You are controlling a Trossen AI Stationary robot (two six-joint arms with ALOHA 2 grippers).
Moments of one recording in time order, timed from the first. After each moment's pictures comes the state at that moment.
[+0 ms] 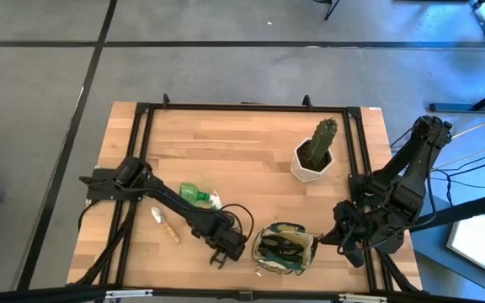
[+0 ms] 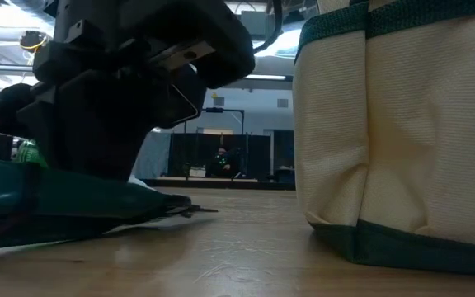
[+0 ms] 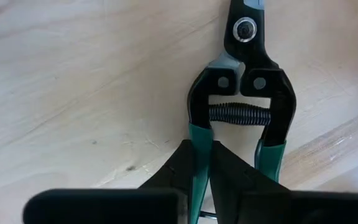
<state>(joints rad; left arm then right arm) -0.46 2.06 1.41 -0.71 0.09 -1.56 1.00 1.12 1.00 -0.65 0.47 1.25</state>
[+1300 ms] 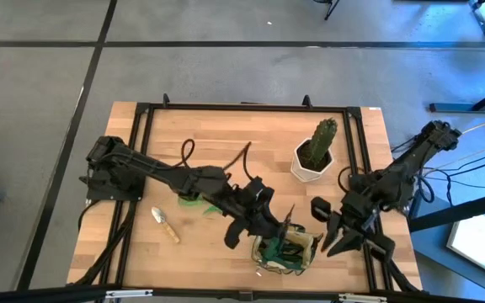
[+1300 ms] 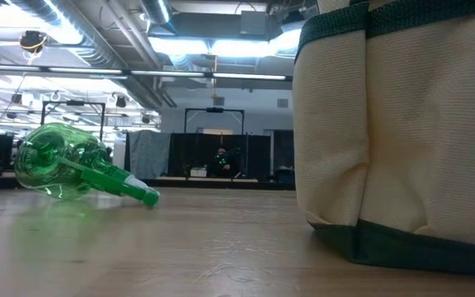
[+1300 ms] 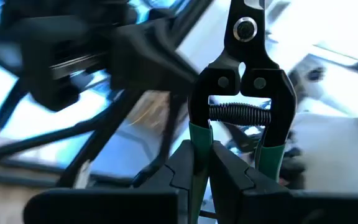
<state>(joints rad) -0.31 1.75 1.57 0.34 0.20 -0.70 0.73 1.11 1.00 0.31 -0.03 0.50</state>
